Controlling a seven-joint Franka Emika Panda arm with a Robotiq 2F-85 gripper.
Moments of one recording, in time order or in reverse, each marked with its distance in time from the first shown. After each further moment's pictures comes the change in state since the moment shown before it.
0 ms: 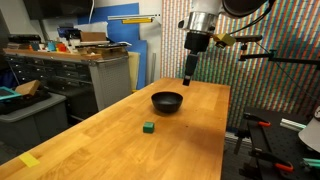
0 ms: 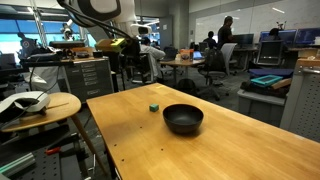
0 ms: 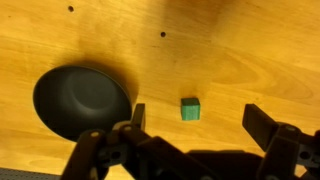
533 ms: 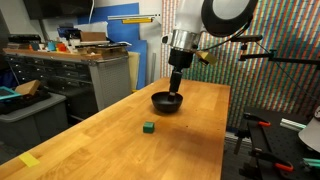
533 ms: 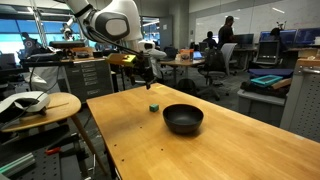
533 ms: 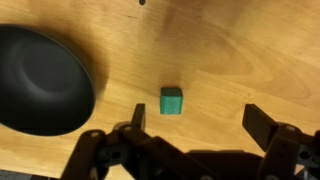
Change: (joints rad) arm 0.022 0.230 0.051 0.114 0.066 0.130 -0.093
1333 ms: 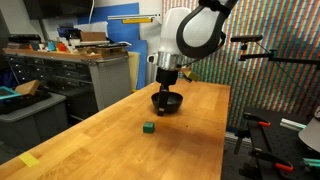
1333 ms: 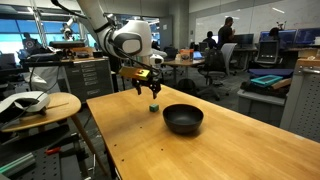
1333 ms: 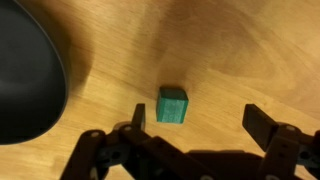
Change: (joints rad) arm -0.078 0.251 0.073 0.165 0.016 0.038 -0.127
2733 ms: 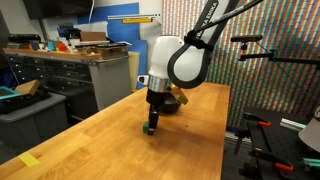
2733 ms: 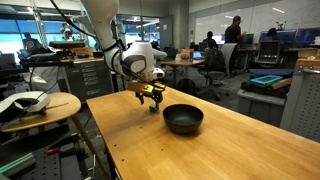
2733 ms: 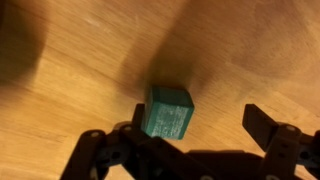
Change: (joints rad) arm -0.006 0.245 0.036 0.130 -0.106 0.146 0.019
